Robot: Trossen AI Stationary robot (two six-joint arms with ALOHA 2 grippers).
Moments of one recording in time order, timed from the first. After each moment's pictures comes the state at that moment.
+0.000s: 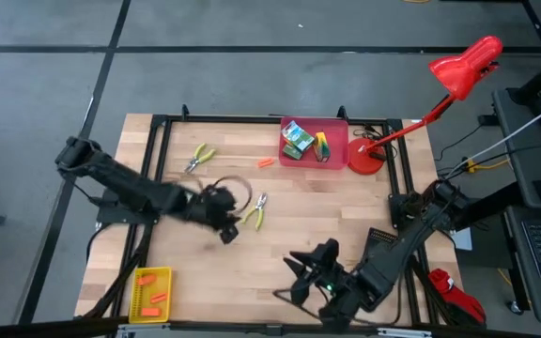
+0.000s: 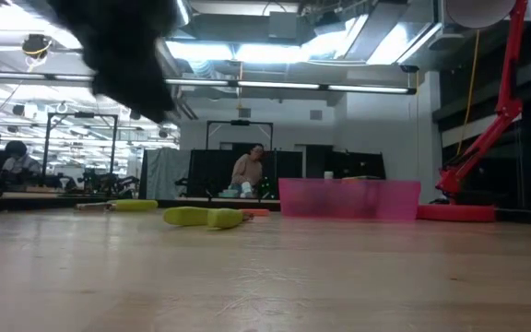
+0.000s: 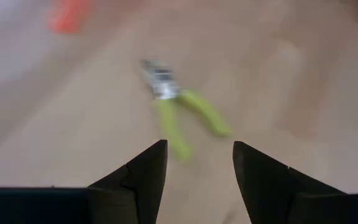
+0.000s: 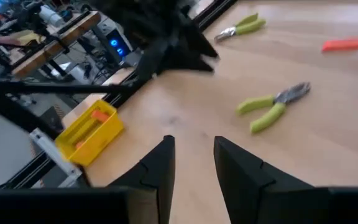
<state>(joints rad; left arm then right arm) -0.37 1.34 0.87 -0.53 -0.50 -0.88 0.79 1.88 1.59 -0.70 1.06 1.42</state>
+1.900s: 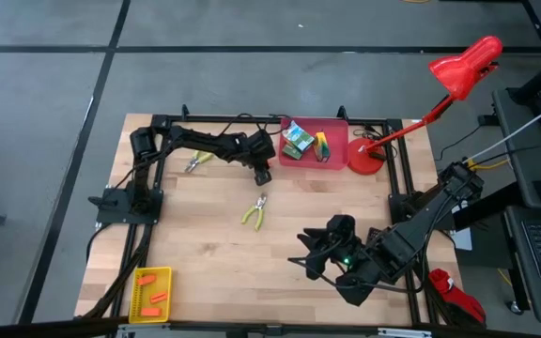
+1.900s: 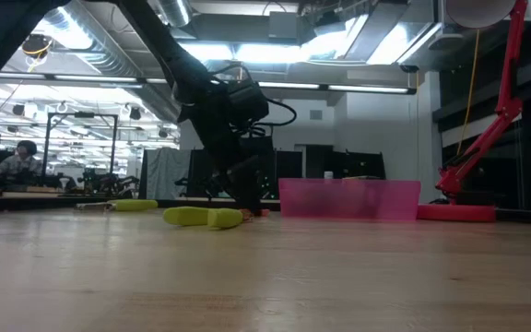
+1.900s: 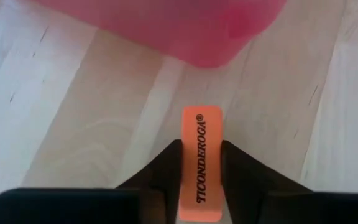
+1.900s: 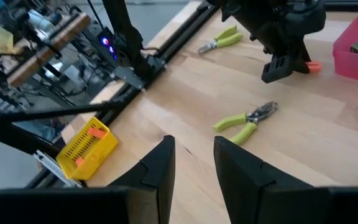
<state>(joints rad) 0.42 1.99 1.14 -0.18 -0.01 0.04 0.73 1.67 1.59 -0.89 0.97 1.43</state>
